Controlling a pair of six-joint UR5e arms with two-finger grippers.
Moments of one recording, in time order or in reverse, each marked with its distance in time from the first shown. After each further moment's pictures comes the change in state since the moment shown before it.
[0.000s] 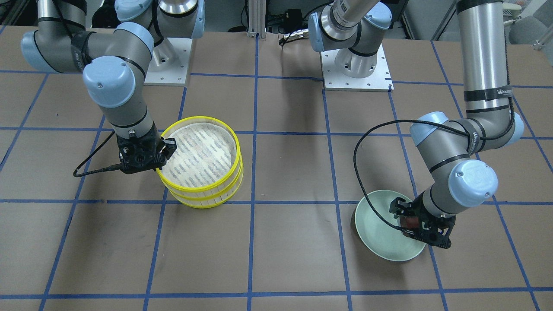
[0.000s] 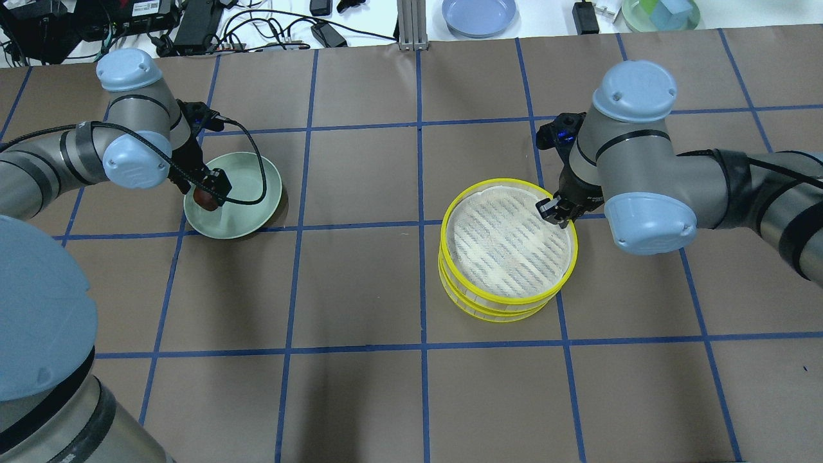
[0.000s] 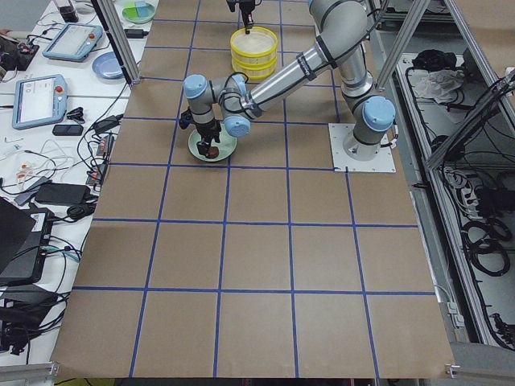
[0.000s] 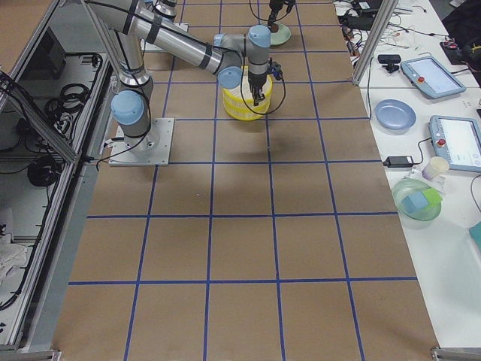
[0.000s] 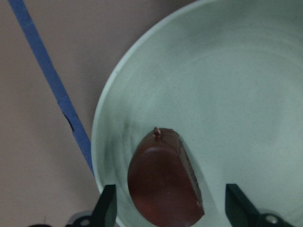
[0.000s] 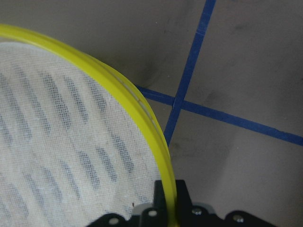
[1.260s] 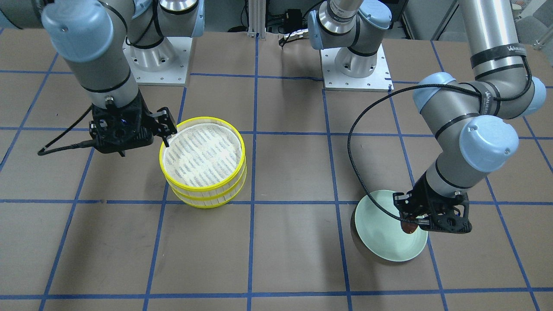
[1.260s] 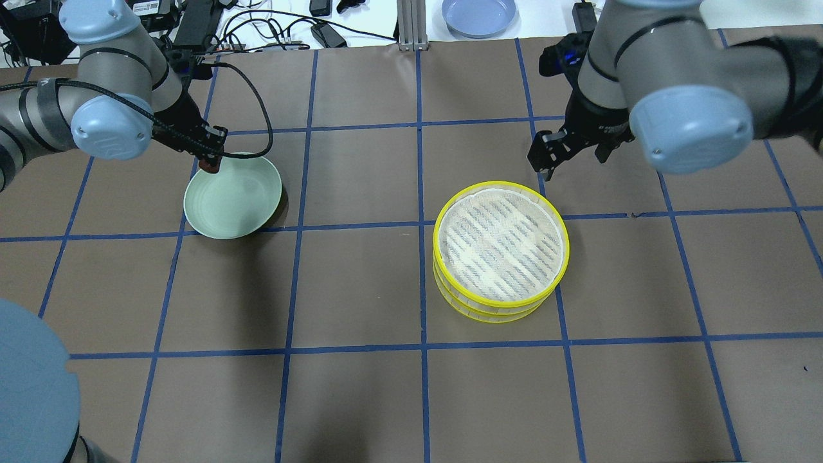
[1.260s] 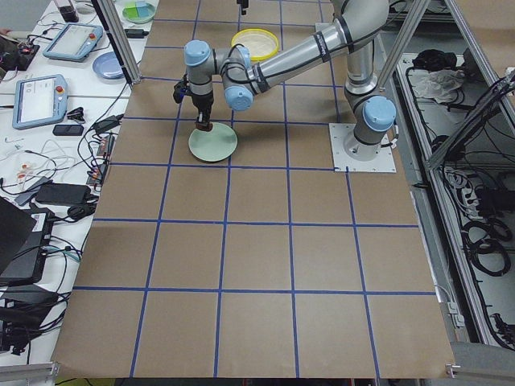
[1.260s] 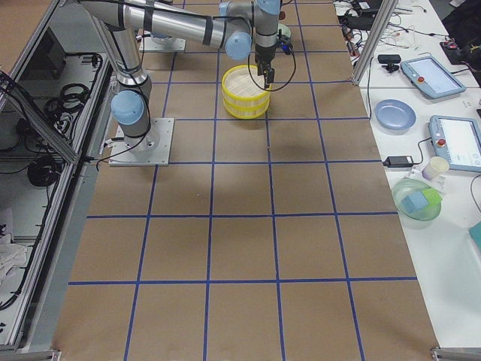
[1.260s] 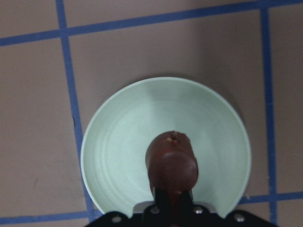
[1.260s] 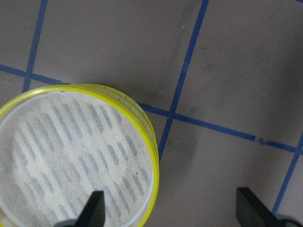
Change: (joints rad) left arm -0.090 0.171 0.058 -0.102 -0.087 -0.359; right arm 0.028 -0.069 -0.356 0.411 0.001 0.048
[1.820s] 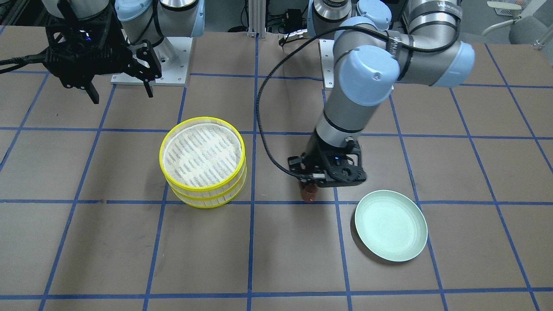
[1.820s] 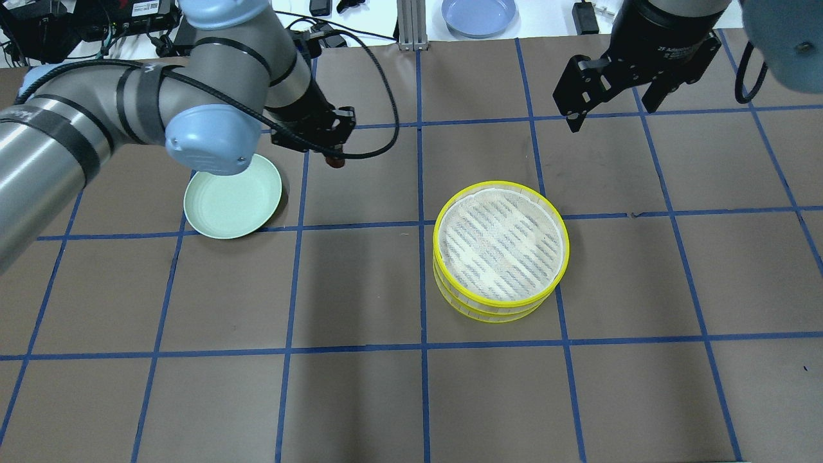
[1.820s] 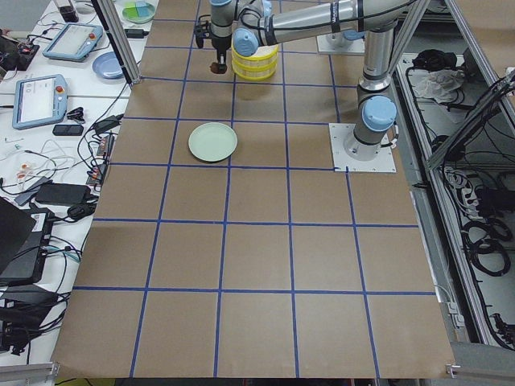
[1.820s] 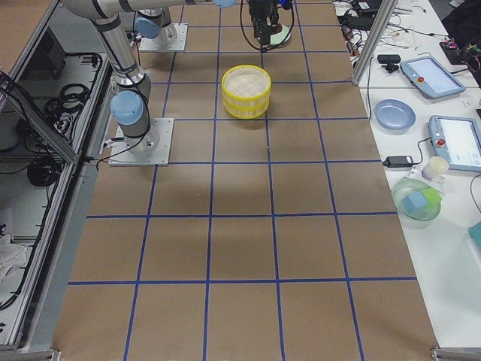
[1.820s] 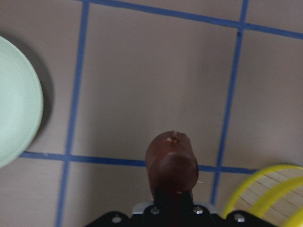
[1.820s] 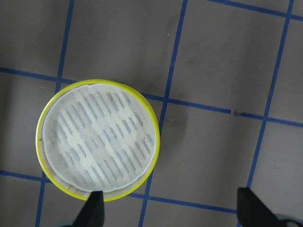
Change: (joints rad) left arm -0.345 0.090 0.001 -0.026 -0.173 -0.602; right arm 0.001 -0.105 -0.137 0.222 0.001 0.099
